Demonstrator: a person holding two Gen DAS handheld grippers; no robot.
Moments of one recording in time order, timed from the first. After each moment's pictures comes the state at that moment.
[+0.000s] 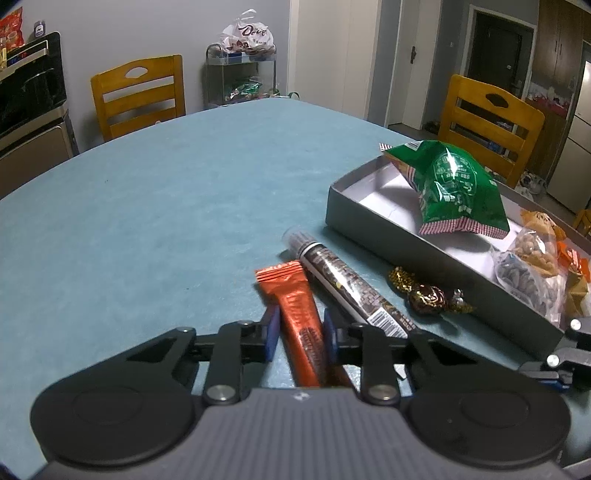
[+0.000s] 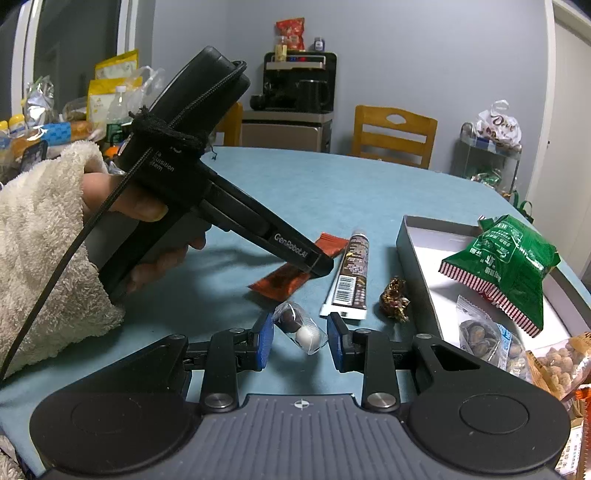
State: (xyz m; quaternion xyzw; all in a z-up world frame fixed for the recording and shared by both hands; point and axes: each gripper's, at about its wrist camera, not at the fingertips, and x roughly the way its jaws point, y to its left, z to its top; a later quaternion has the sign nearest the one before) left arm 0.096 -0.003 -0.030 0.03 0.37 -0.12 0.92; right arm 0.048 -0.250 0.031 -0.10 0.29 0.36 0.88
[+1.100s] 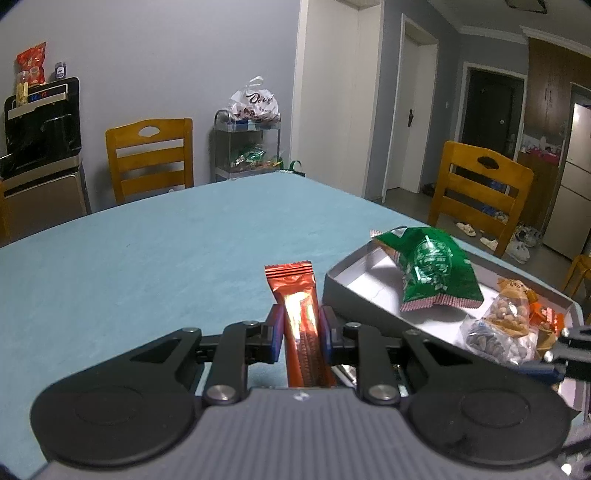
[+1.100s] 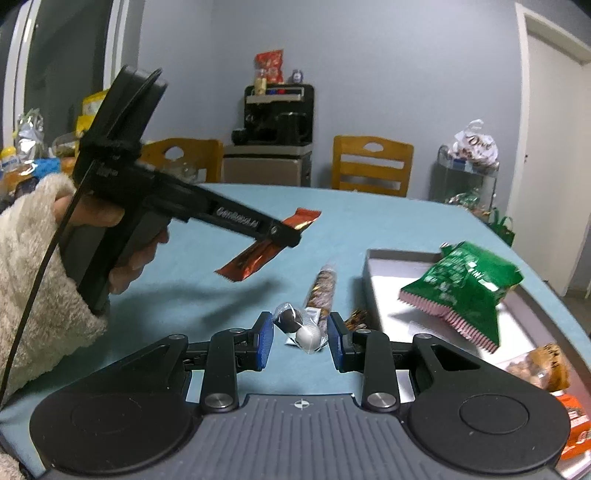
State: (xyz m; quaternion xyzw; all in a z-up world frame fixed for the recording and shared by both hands) left arm 0.060 0.016 0.021 0.00 0.26 -0.12 0.96; right arm 0.042 -0.282 0.056 -0.06 0.24 0.33 0.91
